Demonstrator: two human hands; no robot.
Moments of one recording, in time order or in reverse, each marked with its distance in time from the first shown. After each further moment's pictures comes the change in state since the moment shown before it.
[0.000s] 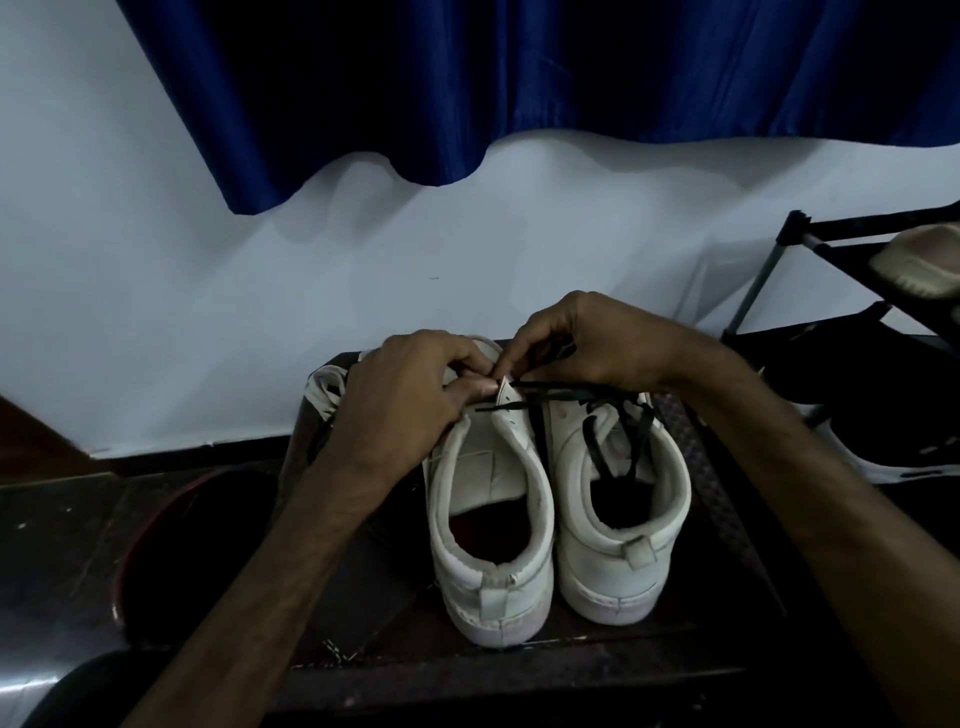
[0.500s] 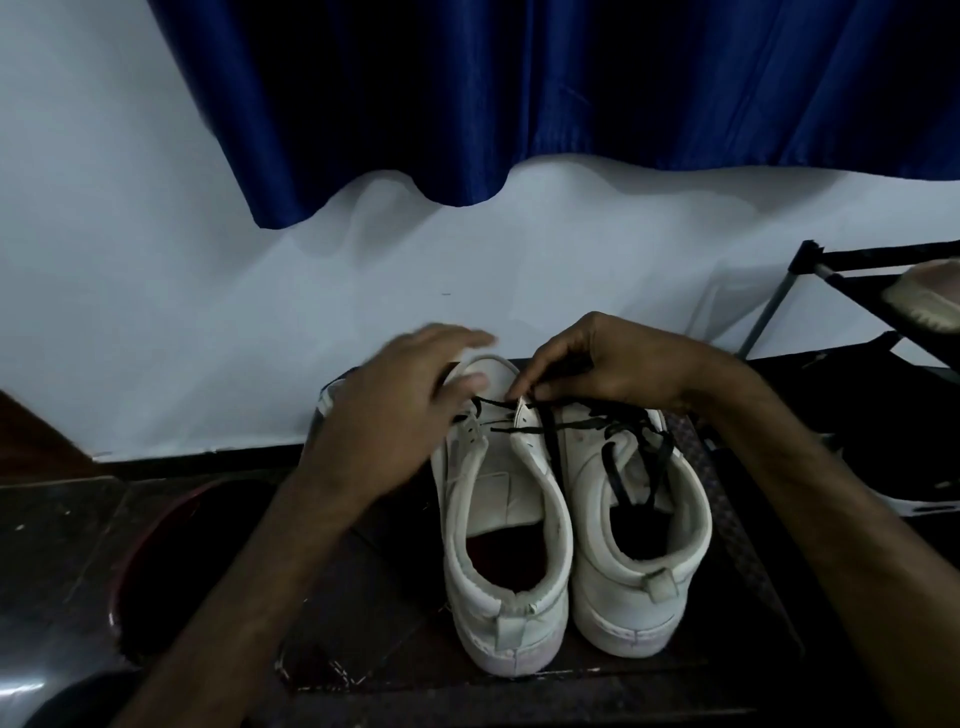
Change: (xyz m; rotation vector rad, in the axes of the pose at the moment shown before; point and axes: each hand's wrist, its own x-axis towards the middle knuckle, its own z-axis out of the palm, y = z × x) left_hand 0.001 -0.021 -0.011 -0.050 0.015 0.100; right_hand 0.003 0.000 -0.007 0.106 -0.053 0.036
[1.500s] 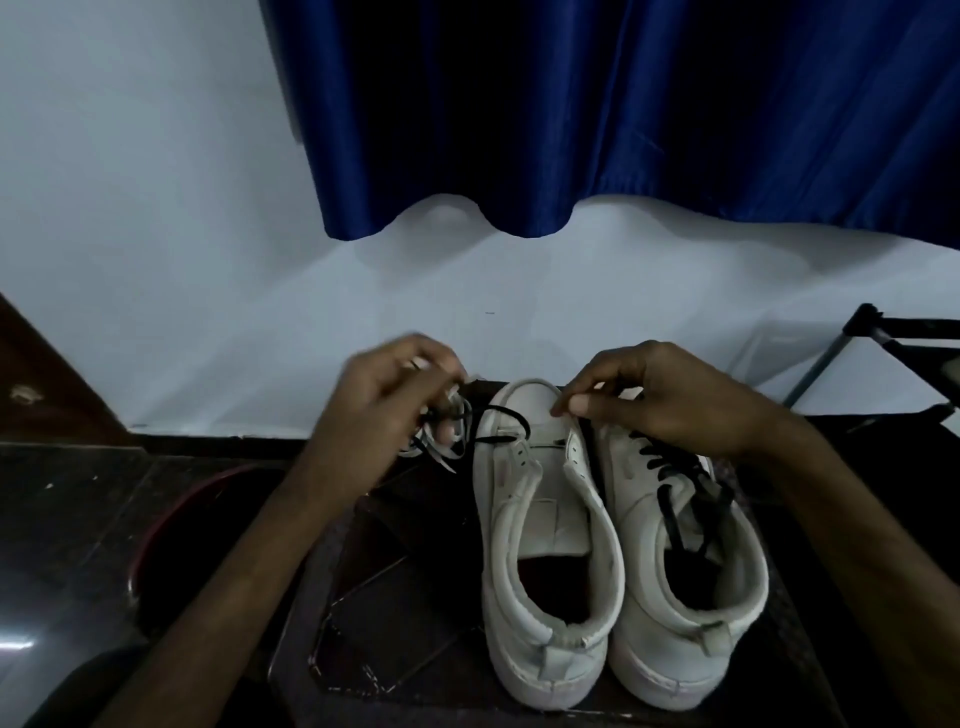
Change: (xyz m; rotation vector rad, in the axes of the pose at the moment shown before) left_hand -0.025 -0.020 -0.025 -0.782 0.202 -0.205; right_hand -0.005 -0.017 0.004 -0.175 0.100 -0.034
